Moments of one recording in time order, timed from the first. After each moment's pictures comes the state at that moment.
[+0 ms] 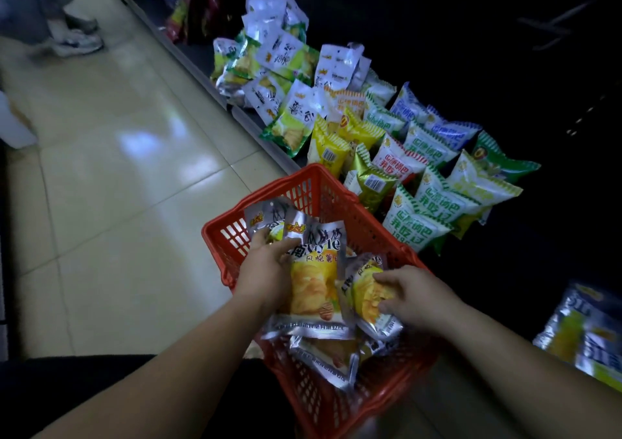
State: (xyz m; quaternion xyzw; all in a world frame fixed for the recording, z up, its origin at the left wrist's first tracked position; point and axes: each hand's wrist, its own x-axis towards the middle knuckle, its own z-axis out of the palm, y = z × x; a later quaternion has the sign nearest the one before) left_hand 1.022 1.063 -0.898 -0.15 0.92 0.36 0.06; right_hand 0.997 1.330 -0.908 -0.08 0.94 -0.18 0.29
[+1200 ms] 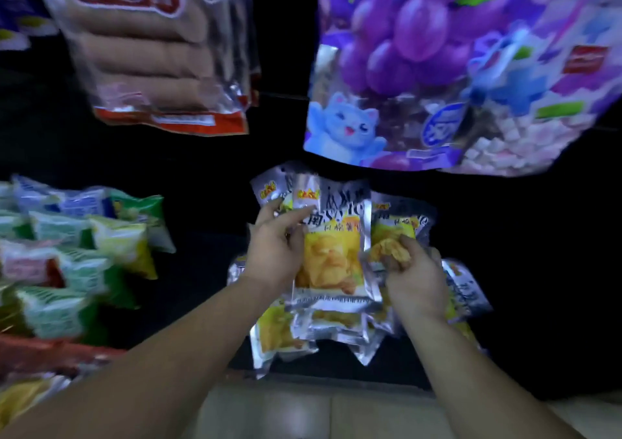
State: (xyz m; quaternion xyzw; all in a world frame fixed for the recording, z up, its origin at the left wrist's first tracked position) left_hand 1.080 1.600 -0.800 0.32 0.80 0.50 0.07; right_hand 1.249 1.758 -0.820 0.51 0.79 -0.27 -0.22
